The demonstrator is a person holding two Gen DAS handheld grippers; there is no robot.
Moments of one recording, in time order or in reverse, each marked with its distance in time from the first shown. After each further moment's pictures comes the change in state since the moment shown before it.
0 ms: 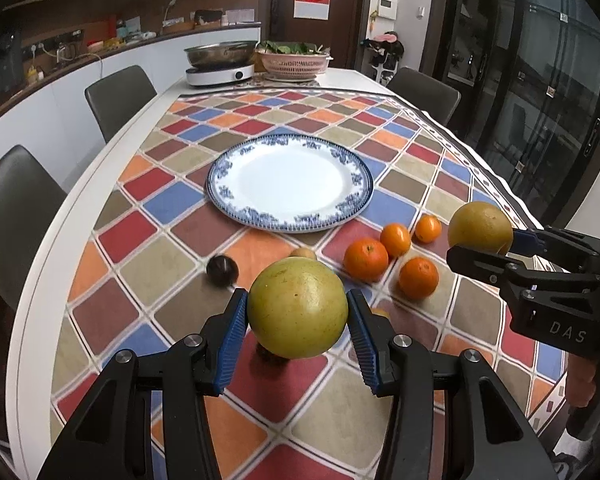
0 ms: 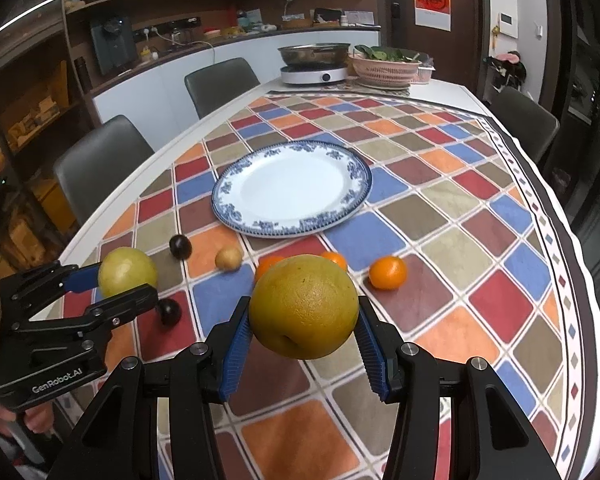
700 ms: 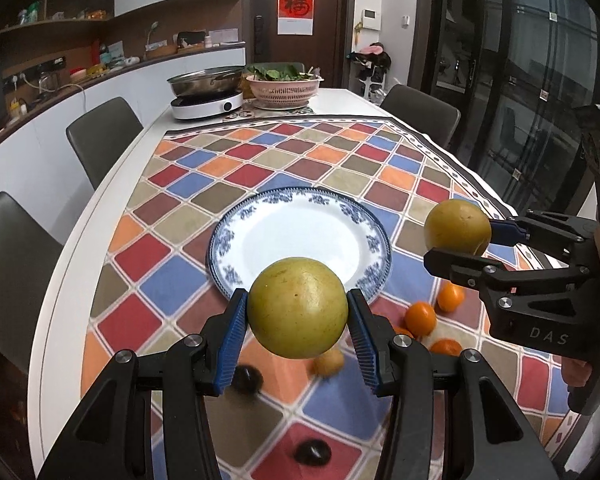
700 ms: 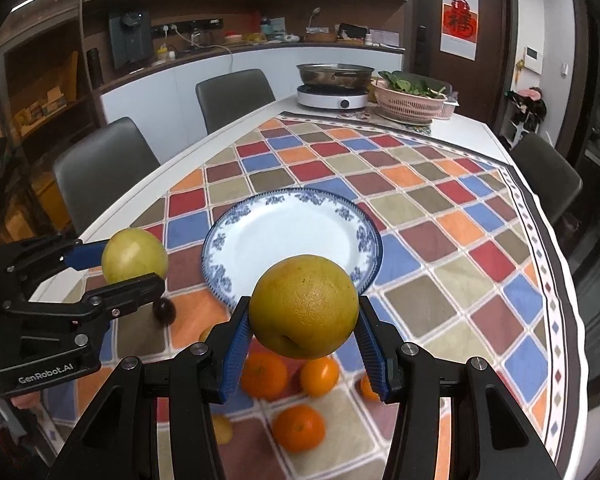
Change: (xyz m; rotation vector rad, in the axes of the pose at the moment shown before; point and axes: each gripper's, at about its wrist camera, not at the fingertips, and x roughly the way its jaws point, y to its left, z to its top) left arm 0.032 0.021 0.076 0.070 -0.055 -0.024; right arm 0.035 0.000 0.075 -0.109 -0.043 0.004
